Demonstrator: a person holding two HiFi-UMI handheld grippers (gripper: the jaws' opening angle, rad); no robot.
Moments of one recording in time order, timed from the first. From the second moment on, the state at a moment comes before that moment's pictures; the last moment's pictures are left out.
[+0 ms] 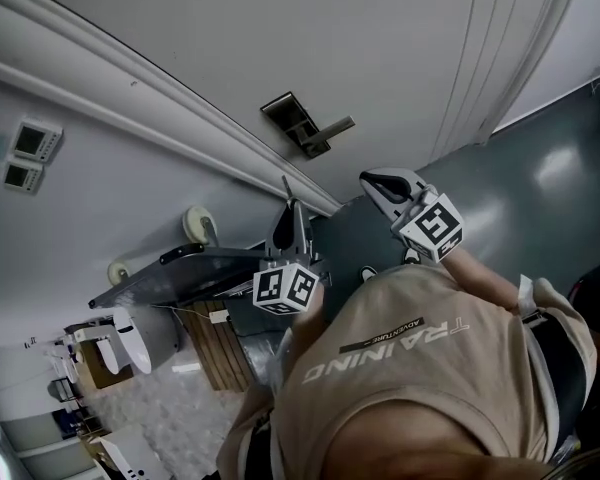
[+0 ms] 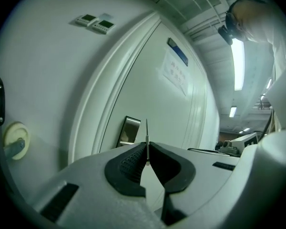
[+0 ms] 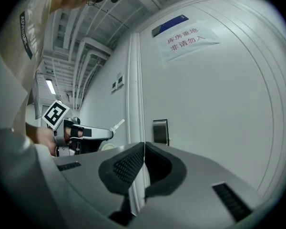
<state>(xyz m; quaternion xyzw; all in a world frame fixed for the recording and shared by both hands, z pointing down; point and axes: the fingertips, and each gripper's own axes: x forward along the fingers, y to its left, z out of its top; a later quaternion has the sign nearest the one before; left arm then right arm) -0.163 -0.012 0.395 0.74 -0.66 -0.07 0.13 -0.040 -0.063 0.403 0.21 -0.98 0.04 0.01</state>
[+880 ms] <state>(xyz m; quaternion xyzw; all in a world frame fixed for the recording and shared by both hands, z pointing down) -0.154 0.014 0.384 0.76 -0.64 -0.05 0.08 -0.025 -0.044 0.391 0.24 -0.97 0.02 0.00</state>
